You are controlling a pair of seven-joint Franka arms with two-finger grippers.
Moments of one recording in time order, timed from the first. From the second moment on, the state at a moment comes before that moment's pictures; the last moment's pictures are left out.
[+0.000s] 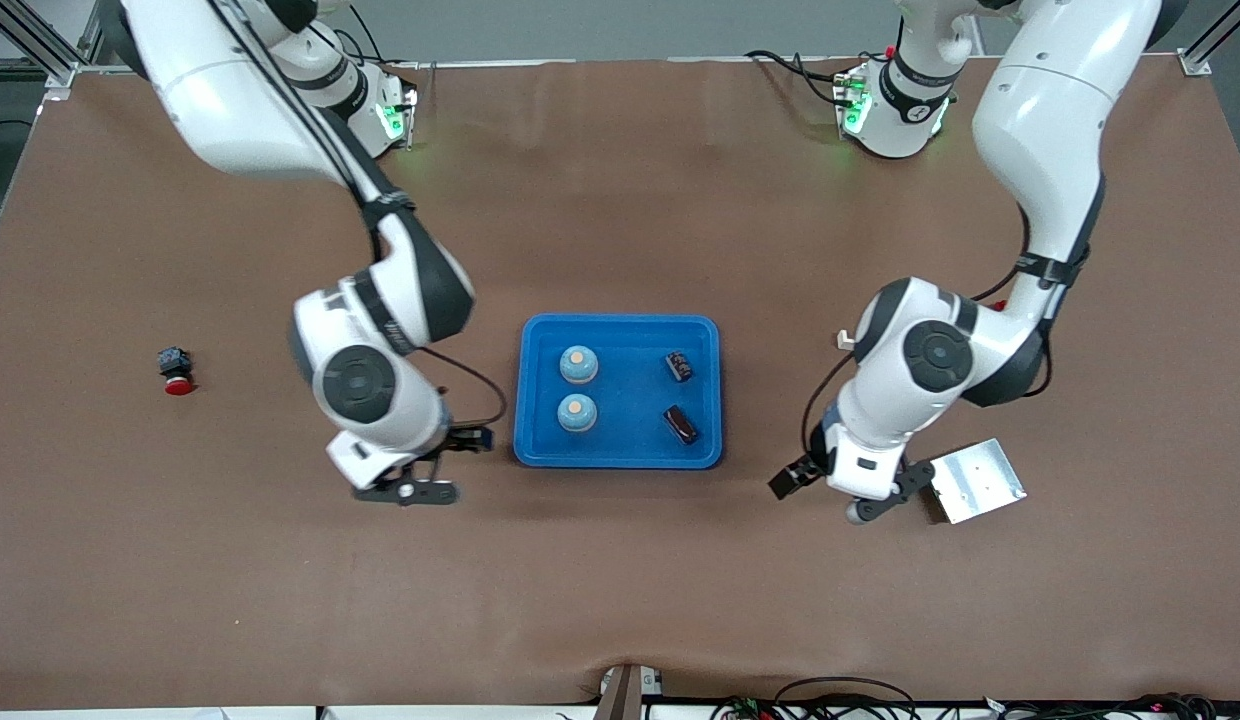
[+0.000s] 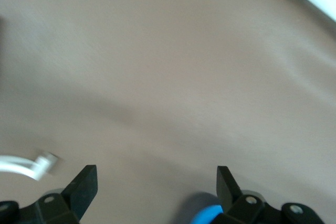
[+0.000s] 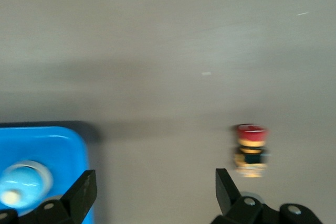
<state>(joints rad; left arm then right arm) -0.03 0.64 -0.35 -1.58 0.19 2.39 -0.87 0.20 0.68 0.20 -1.28 -0.19 1.85 0.44</state>
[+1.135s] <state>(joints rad) 0.32 0.52 -0.35 -1.79 0.19 2.43 -0.03 -0.06 0.42 0.21 -1.28 -0.16 1.62 0.15</state>
